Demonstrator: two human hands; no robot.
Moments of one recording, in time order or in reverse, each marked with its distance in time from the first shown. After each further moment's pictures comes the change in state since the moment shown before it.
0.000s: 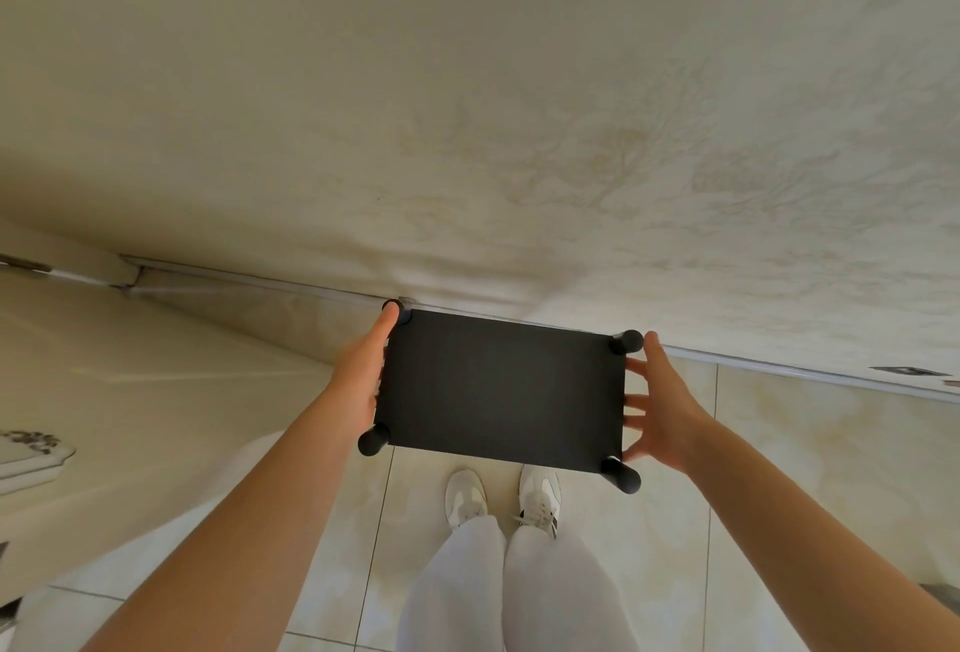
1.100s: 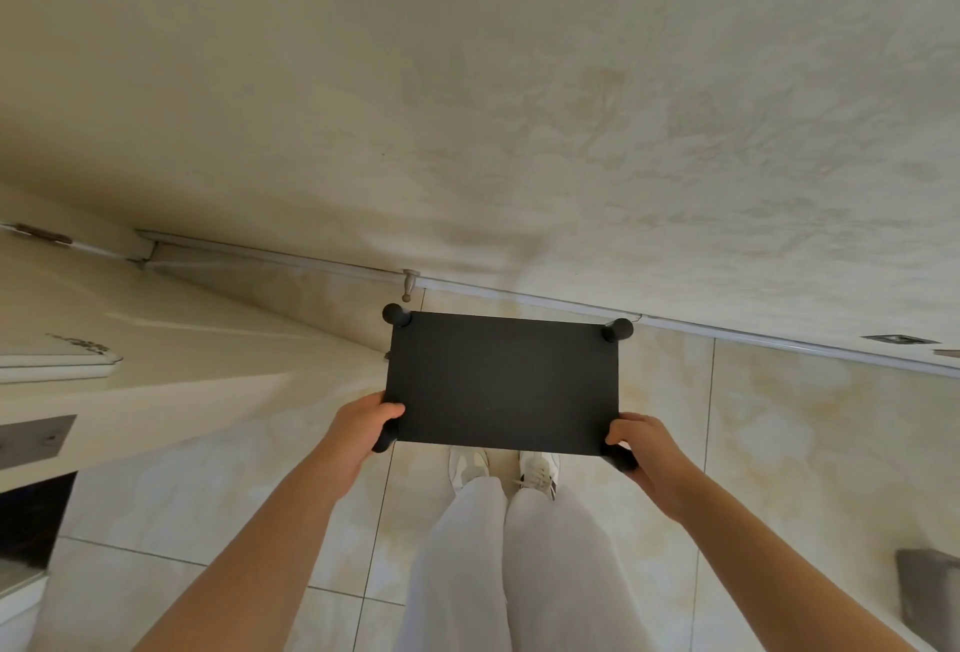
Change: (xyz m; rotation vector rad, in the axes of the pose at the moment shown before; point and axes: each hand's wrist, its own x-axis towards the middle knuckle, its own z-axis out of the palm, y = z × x) left_hand -0.045 -0.097 -0.044 0.298 -0.044 -0.026; right_hand -0.010 0.104 -0.020 -0.185 0.026 -0.035
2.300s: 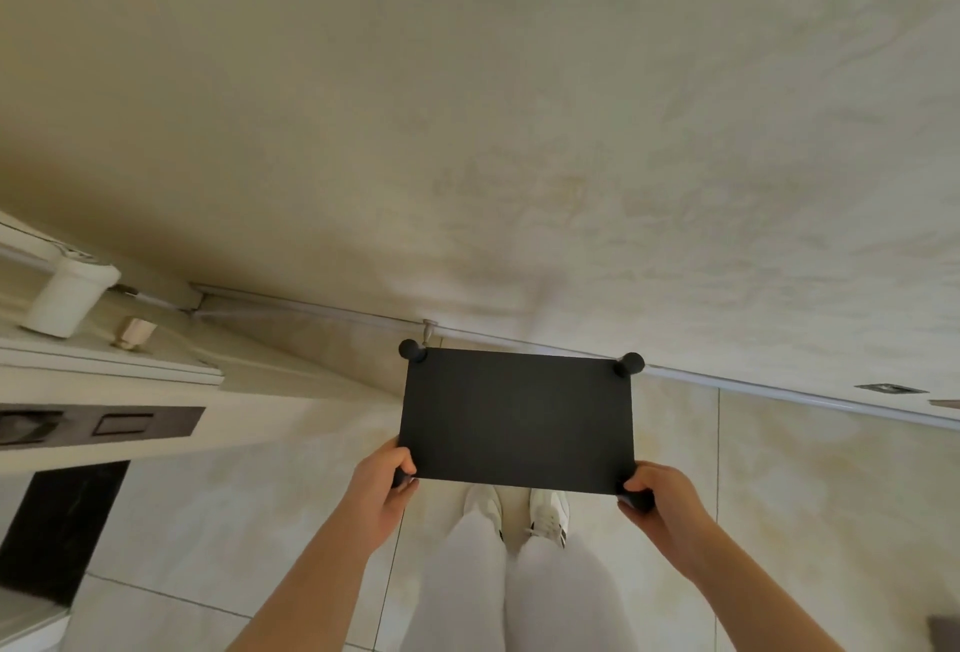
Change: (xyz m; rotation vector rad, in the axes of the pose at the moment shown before) left_hand -0.063 -0.011 0.002 -0.529 -0.014 -0.052; right_hand -0.056 0.006 -0.021 0.311 0.029 -0.044
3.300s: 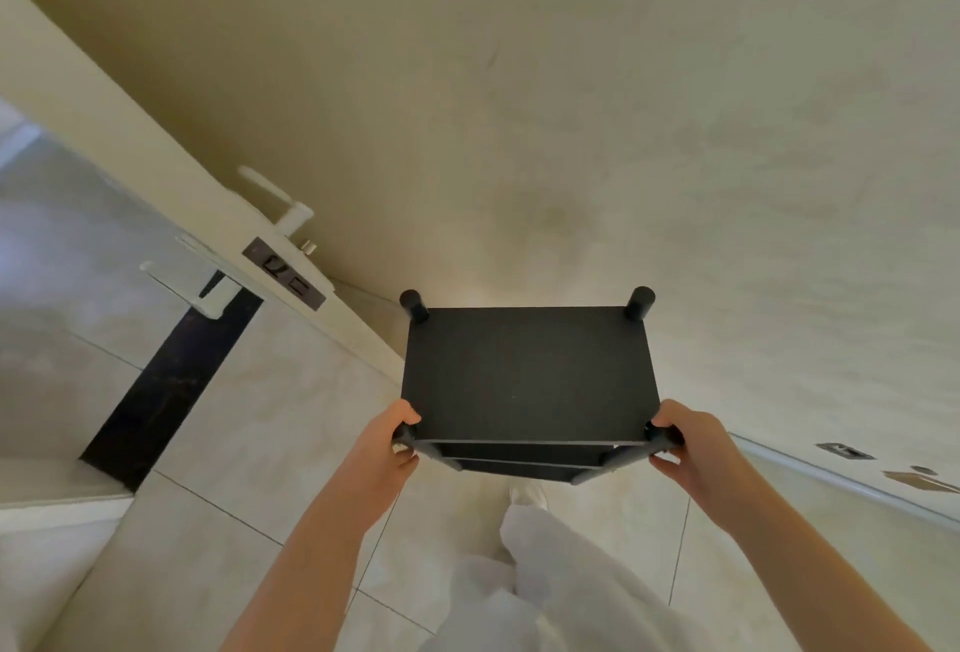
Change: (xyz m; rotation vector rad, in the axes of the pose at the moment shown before) left_hand -0.258 -0.025 0.021 -0.126 -0.052 0.190; right_hand -0.206 -0.096 -0.085 -0.204 -0.183 -0.257
